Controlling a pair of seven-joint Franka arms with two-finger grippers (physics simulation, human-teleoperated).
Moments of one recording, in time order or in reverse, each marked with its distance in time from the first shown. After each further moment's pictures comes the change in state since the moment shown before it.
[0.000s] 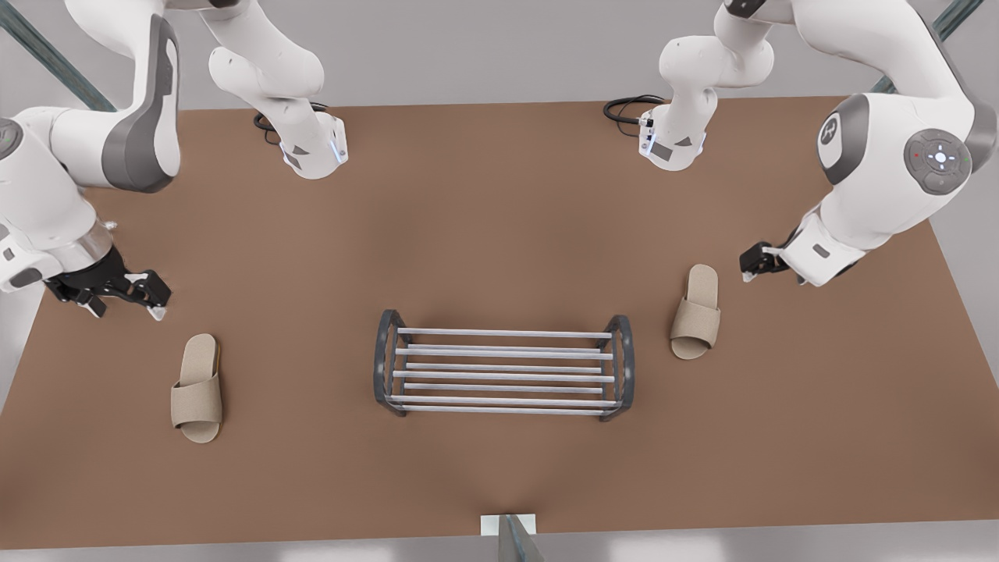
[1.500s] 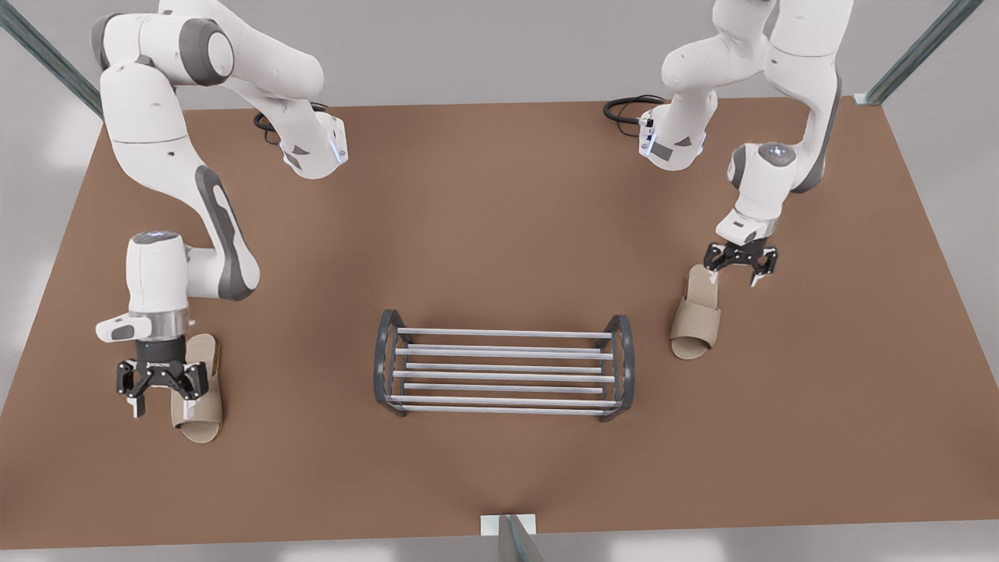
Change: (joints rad) left arm 0.363 -0.185 -0.092 -1.452 0.329 1.742 0.039; right arm -0.080 0.389 0.026 -0.405 -0.002 1.546 0.012
